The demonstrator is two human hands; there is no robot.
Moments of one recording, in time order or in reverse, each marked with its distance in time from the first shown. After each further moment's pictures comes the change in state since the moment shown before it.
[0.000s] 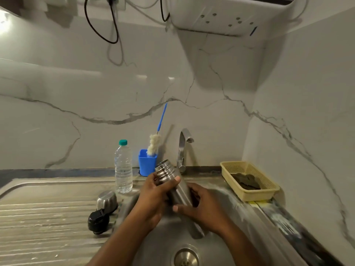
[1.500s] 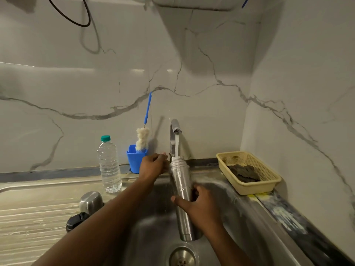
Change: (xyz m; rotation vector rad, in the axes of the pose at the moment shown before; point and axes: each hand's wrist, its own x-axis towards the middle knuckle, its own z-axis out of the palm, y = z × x) left_hand 0.151 -0.041 -0.001 0.532 0.178 0.148; right_hand 0.017 0.048 0.015 0.053 0.277 0.225
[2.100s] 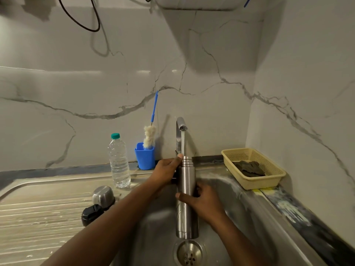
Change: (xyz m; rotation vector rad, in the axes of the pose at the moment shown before) left_hand -0.046 0.013 0.001 0.030 -0.284 -0.095; right_hand 0.002 0.010 0.004 0.110 -0.108 -0.053
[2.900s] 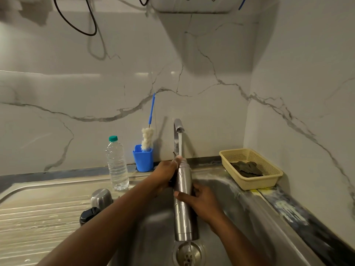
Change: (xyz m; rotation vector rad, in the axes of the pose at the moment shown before) left_hand -0.007 0.022 0.010 0.019 0.005 -0.191; right_hand 0.001 0.001 -0.002 0.132 -0.054 0.021
